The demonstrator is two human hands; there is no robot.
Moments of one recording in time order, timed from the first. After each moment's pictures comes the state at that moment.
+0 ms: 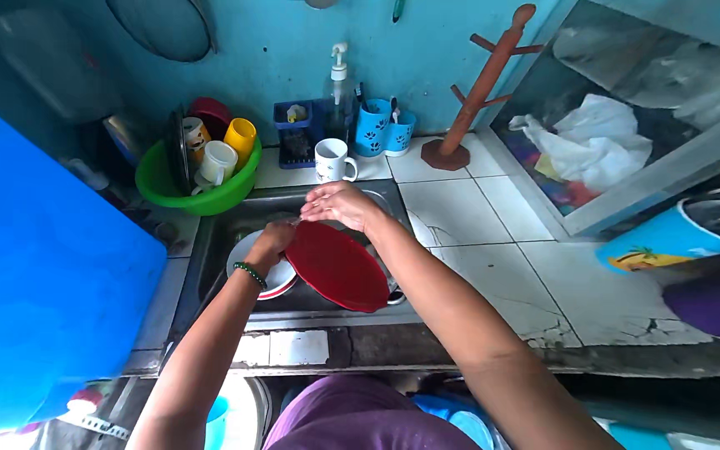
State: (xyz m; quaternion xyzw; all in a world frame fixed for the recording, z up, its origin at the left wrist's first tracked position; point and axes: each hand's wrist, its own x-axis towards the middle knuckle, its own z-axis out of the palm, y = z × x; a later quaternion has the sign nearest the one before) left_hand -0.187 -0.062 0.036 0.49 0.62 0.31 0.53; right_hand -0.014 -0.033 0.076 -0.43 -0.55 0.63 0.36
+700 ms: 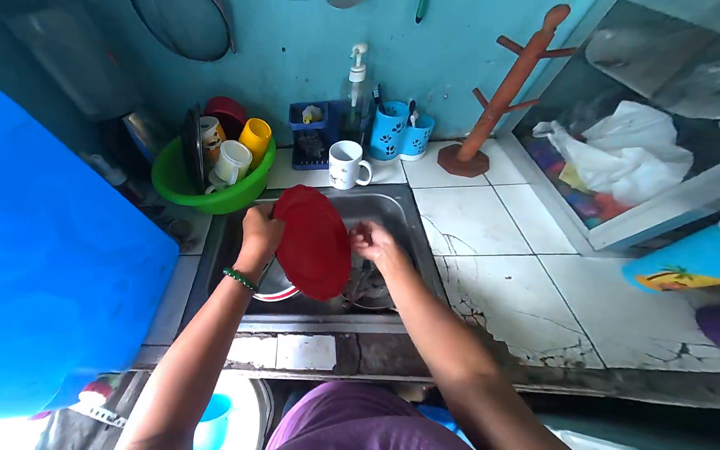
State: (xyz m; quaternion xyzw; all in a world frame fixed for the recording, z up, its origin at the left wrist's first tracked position) left_hand -0.208 -0.092 0.082 0.56 0.67 0.36 0.34; right_hand 0.011 -0.020 -0.030 -0.44 -0.10 0.75 0.49
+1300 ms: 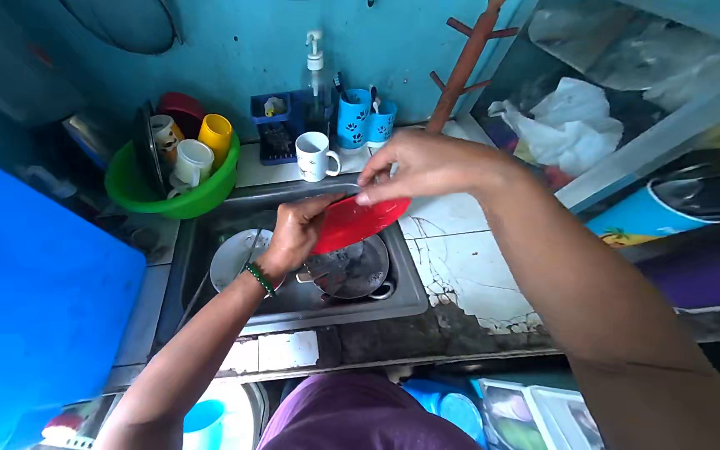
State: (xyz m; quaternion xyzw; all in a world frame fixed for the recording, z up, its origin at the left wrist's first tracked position) left_hand -0.137 -0.082 0.067 0.82 0.29 0.46 0.17; right_hand 0.089 -0.078 0.186 -0.44 -0.87 0.21 0.11
